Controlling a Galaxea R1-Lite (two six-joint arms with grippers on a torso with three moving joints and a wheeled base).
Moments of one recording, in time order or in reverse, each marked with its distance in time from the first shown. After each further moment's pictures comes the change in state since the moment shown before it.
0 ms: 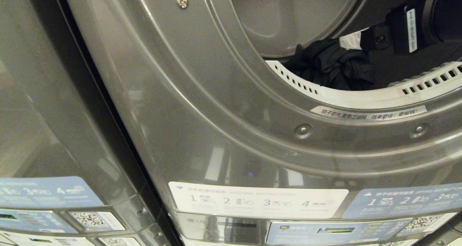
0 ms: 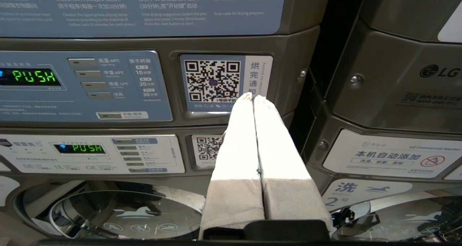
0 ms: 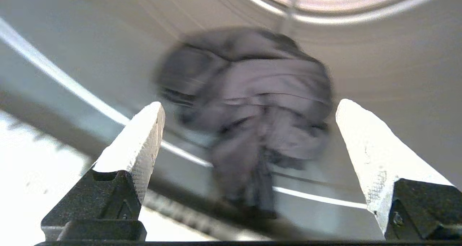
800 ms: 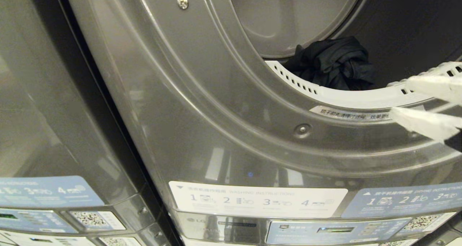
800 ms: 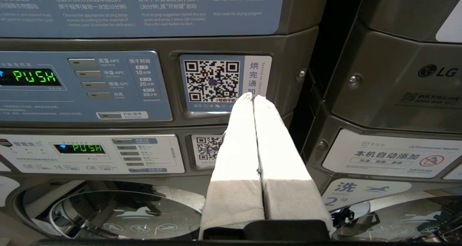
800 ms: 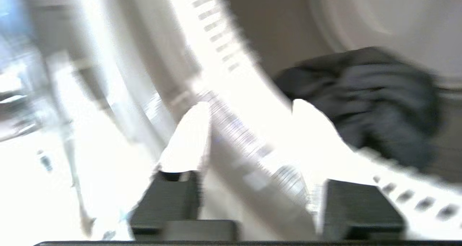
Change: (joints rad) left arm 0.000 0.000 0.000 0.000 0.000 0.000; right arm 0.102 -0.465 0.830 -0.521 0.383 -0.120
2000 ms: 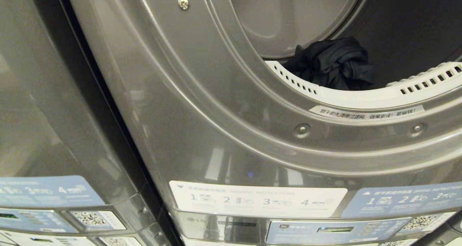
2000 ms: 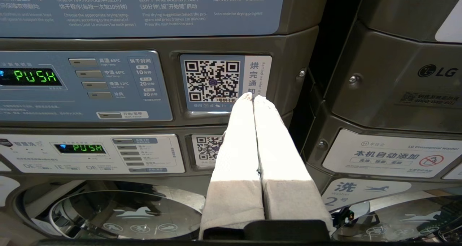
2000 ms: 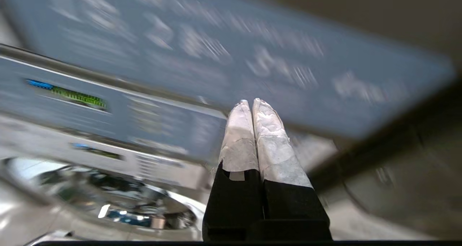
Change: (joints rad) left arm 0.000 0.000 0.000 0.000 0.000 0.000; right arm -0.681 -0.492 0.759 -0.097 -0.014 0.142
